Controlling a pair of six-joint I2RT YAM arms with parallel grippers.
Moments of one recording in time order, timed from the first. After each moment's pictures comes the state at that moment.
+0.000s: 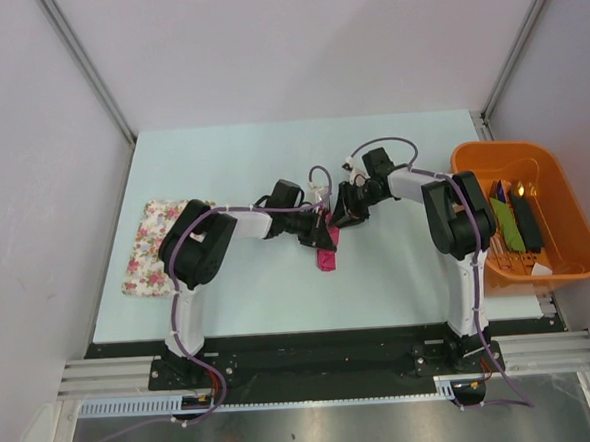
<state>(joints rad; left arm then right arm) -0.58 2.11 1.18 0.08 0.81 -0.30 0.31 2.13 1.40 -0.39 -0.77 0.36</state>
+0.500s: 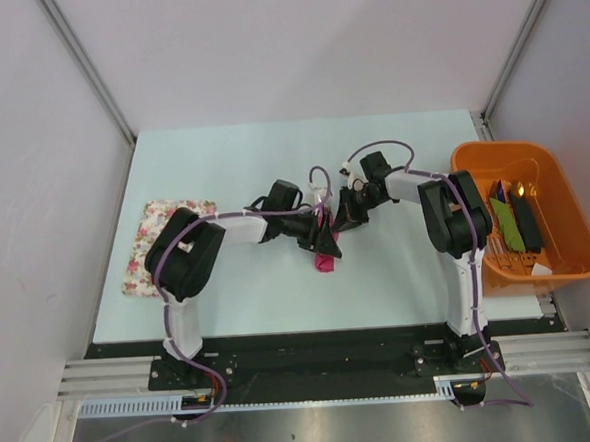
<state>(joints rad) -0.60 2.02 1.14 0.05 0.85 -0.29 0.32 2.16 1.40 -0.42 -0.77 0.30</state>
